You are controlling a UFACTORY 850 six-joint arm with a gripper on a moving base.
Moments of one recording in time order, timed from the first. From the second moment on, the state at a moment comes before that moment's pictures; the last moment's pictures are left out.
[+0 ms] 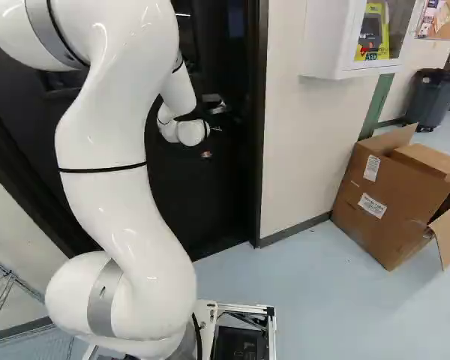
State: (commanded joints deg) arm 2.9 -22.8 -55.0 0.0 43.3 0.0
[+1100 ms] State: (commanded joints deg) arm 6.5 -30.8 -65.2 0.0 43.3 0.0
